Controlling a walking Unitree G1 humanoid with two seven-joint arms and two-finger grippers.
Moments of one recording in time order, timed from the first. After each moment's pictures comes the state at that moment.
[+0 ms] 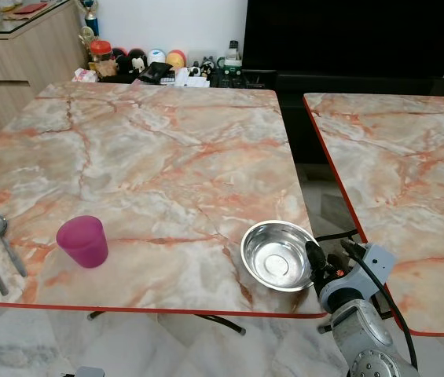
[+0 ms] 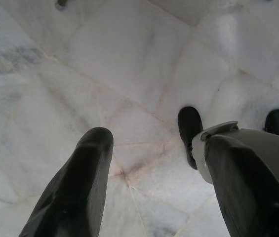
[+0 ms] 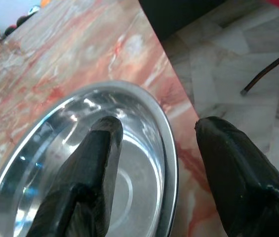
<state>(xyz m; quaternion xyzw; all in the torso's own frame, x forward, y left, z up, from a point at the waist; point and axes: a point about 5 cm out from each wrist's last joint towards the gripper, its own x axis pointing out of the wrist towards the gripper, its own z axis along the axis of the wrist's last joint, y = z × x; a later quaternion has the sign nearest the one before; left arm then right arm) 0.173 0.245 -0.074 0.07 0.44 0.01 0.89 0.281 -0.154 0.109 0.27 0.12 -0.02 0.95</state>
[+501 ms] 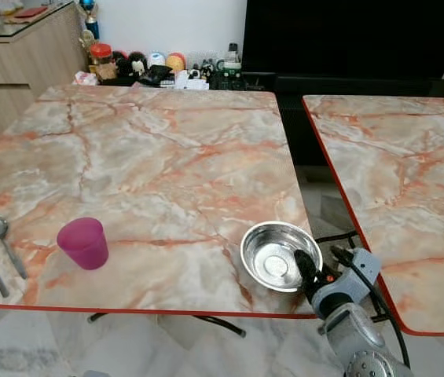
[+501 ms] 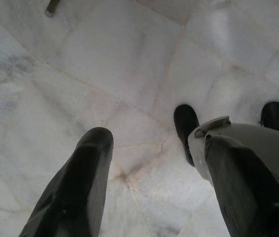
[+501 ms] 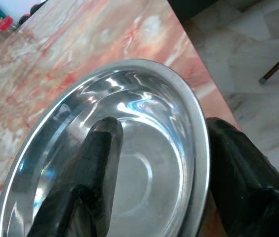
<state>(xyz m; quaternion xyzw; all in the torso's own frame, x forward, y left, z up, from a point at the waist) 0.171 0.236 -0.077 0.08 0.44 -0.01 0.89 0.284 -0.145 0.103 0.28 0.15 0.01 0.95</state>
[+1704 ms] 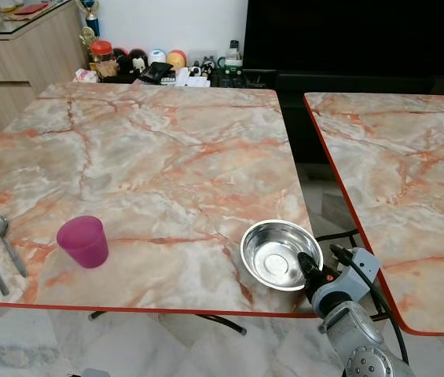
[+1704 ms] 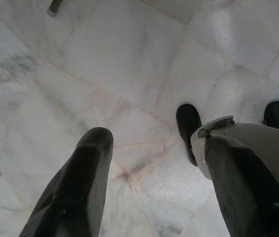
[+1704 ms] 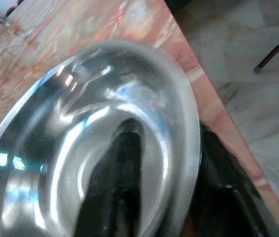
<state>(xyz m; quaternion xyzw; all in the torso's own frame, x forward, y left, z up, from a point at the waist) 0.172 0.240 -0.076 0.08 0.44 -0.01 0.89 0.286 -0.148 0.096 0.29 0.16 0.00 0.94</state>
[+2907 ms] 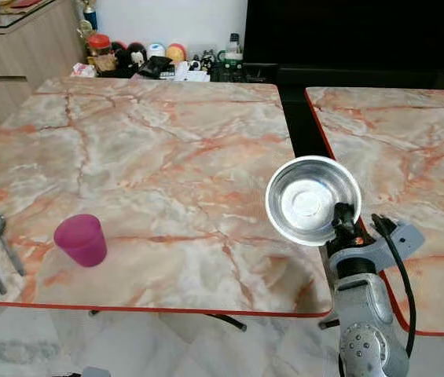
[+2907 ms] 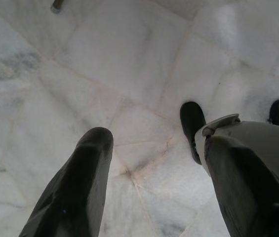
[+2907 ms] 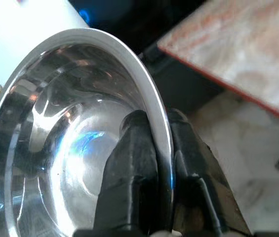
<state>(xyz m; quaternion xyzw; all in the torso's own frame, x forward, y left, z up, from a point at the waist) 0.174 0.241 -0.075 0.09 0.44 0.00 0.89 0.307 -0.165 0.160 0.32 -0.09 -0.03 0.94</state>
